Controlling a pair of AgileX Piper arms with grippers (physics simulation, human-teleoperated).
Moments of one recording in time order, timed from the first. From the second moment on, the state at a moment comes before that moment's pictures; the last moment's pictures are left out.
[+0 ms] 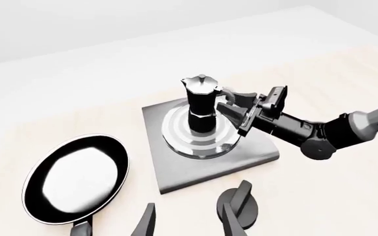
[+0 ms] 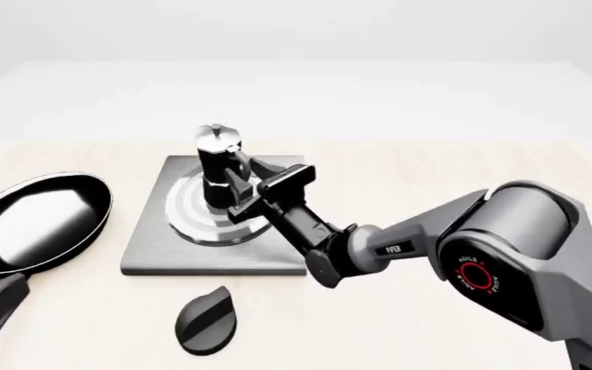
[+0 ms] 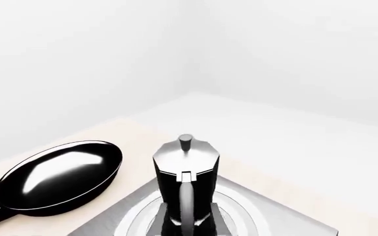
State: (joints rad) left arm -0.27 0.15 -0.55 0.74 0.07; right arm 0.73 2.24 -1.21 -1.07 0.07
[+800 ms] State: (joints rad) left arm -0.28 0.08 -0.63 0.82 0.09; right arm 0.74 2.10 -1.04 -1.05 0.05
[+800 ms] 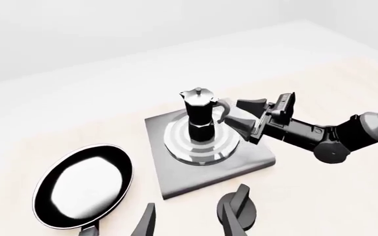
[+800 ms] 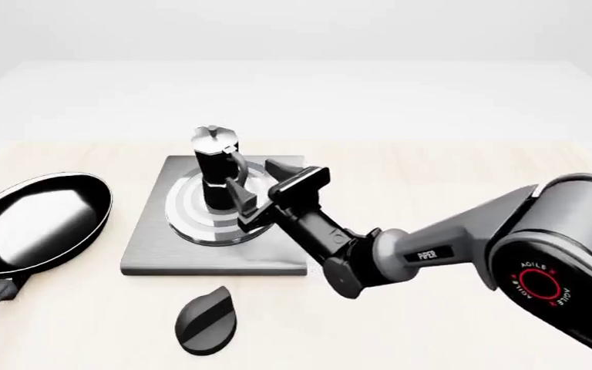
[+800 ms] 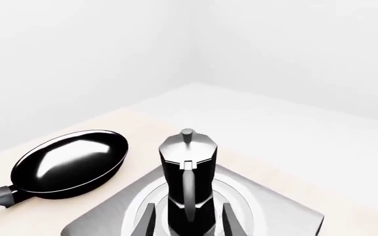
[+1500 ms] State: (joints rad) left arm -0.28 0.05 -0.79 0.94 0.10; right arm 0.72 1.71 -0.76 -1.01 0.00
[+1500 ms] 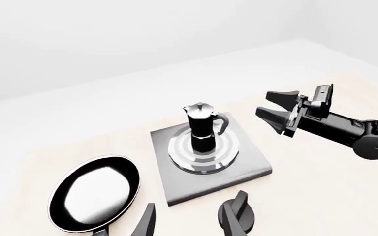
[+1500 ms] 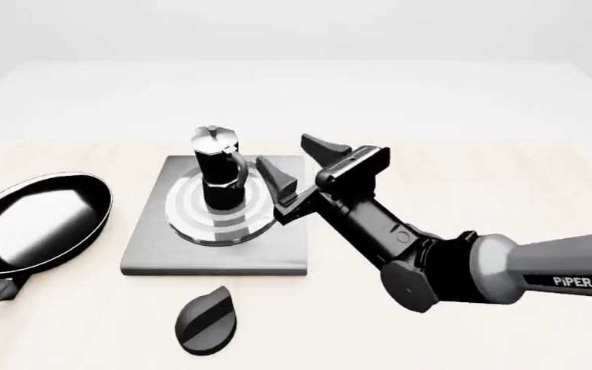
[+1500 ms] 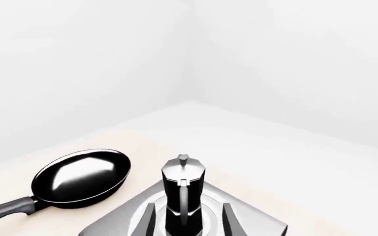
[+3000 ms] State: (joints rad) left arm -0.33 0.02 -0.78 0.92 0.12; right arm 0.77 1.43 -0.65 -0.83 -0.06
